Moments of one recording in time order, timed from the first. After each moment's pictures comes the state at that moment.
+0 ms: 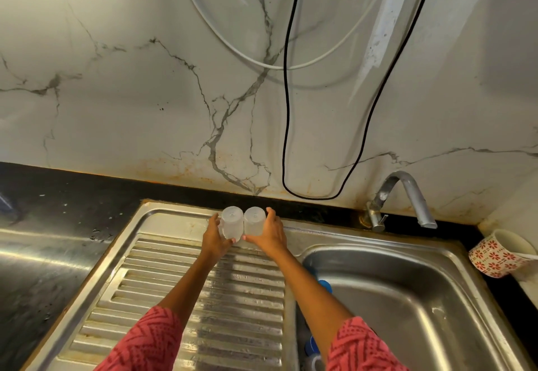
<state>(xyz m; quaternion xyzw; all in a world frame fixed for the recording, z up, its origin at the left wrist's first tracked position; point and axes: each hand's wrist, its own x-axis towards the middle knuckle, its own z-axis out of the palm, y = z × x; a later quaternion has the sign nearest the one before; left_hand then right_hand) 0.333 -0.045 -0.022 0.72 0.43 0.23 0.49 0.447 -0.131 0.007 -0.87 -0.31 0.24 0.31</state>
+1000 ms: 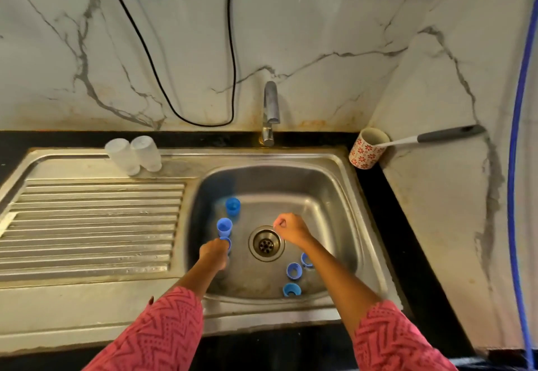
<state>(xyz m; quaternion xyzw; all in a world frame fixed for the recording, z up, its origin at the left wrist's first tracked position) 0.385 -0.329 -0.091 0.91 0.30 -0.27 0.09 0.540 -0.467 -0.071 -0.89 -0.24 0.29 0.25</state>
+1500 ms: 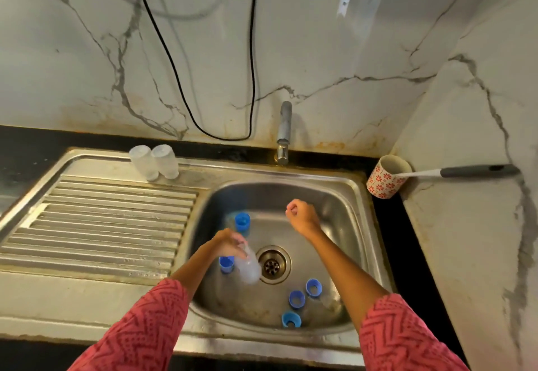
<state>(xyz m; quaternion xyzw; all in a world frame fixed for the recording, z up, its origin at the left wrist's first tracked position) 0.423 -0.311 -0.061 0.84 0.35 -0.19 0.38 0.598 -0.440 -0.039 -0.89 -0.27 0.22 0.29</state>
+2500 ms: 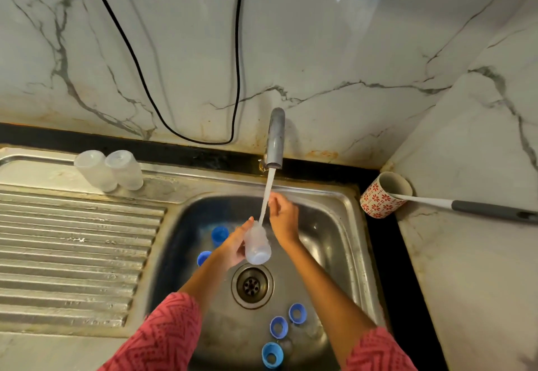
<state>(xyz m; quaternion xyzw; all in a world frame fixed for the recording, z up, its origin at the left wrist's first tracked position) 0.522 -0.317 -0.082 0.31 0.45 0.00 0.84 0.623 -0.384 -0.050 -0.84 -0.27 0.13 0.46</state>
